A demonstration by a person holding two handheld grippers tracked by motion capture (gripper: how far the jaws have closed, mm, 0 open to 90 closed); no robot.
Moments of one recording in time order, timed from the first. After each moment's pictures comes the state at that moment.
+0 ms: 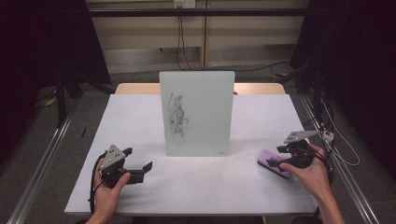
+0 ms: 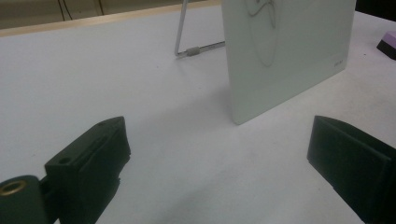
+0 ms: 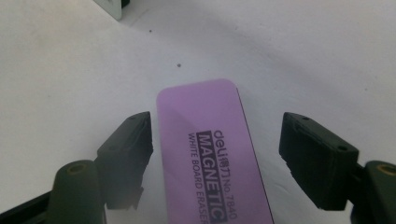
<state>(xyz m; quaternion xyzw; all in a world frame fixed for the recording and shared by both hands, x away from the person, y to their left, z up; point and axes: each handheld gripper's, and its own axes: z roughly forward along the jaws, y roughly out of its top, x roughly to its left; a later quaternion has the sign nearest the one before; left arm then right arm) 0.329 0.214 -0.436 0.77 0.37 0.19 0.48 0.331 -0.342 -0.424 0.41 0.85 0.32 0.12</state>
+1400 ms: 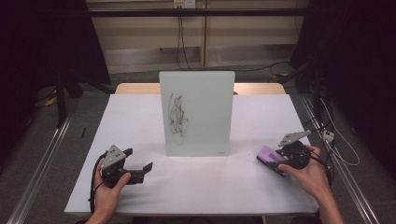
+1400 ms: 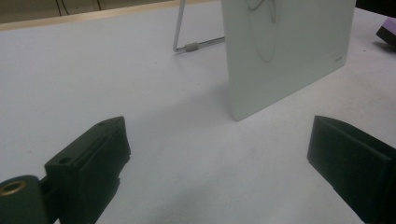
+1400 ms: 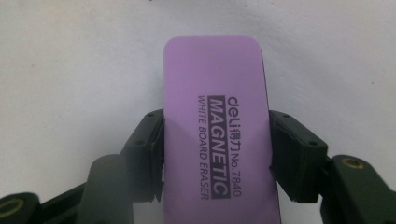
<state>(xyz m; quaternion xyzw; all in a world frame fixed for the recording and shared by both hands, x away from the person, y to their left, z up) 0.329 0.215 -0.438 0.77 0.38 0.18 0.48 0.331 -0.331 -0.425 0.39 0.88 0.26 0.12</state>
